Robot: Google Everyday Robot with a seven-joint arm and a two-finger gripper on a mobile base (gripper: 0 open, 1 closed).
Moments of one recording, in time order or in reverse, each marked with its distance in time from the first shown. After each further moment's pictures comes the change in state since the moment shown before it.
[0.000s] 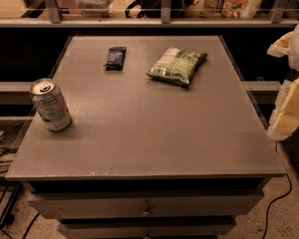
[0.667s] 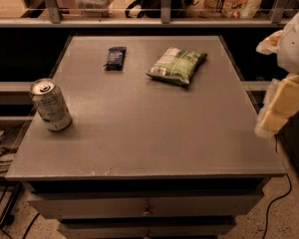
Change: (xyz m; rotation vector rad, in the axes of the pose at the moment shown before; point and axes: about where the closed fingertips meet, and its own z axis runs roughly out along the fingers) arm -0.021 -0.001 0.005 0.013 -0.057 -0.032
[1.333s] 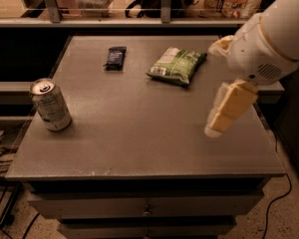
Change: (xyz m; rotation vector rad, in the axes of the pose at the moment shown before) arm -0.077 0.010 0.031 -0.011 -0.211 -0.089
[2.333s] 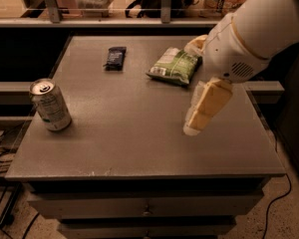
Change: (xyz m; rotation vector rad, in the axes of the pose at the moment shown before) arm -0.040 0.003 0.021 -0.043 -0.078 -0.072
